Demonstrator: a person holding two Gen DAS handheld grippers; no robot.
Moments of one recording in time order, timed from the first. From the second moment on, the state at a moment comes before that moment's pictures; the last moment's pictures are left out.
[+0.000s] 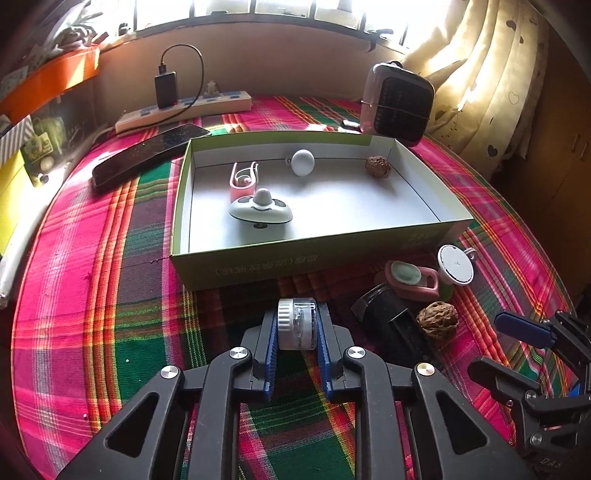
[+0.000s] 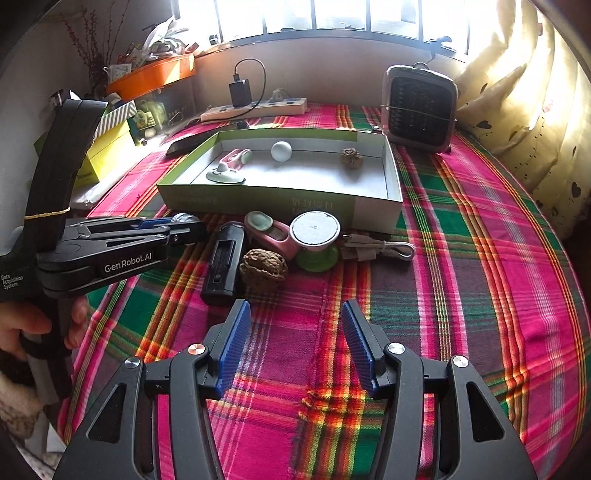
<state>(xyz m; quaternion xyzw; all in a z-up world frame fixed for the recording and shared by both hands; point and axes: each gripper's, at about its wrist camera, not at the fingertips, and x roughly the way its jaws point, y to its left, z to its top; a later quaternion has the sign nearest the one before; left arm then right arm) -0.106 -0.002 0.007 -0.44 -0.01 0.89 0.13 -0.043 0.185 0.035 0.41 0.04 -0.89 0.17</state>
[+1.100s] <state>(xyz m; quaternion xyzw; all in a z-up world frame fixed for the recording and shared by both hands) -0.088 -0.041 0.004 -0.43 -0.04 0.89 0.11 -0.070 0.115 0.021 0.42 0.06 -0.87 0.24</state>
